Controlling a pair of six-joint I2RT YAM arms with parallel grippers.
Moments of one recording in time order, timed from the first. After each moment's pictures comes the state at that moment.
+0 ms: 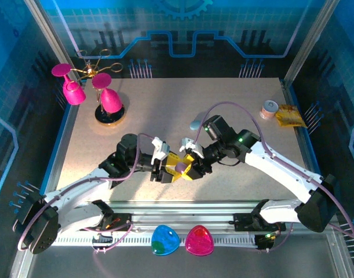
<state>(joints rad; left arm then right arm) -0.61 1.07 0.53 0.28 1.02 -0.11 0.73 1.28 1.12 -0.82 -0.84 -0.42</state>
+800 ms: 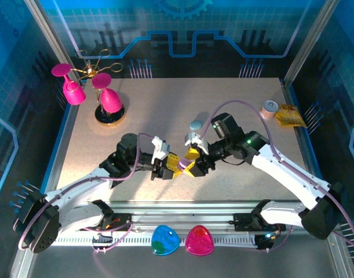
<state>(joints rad) -0.61 1.08 0.54 0.31 1.01 -0.09 0.67 1.21 1.09 -0.74 -0.82 -0.35</state>
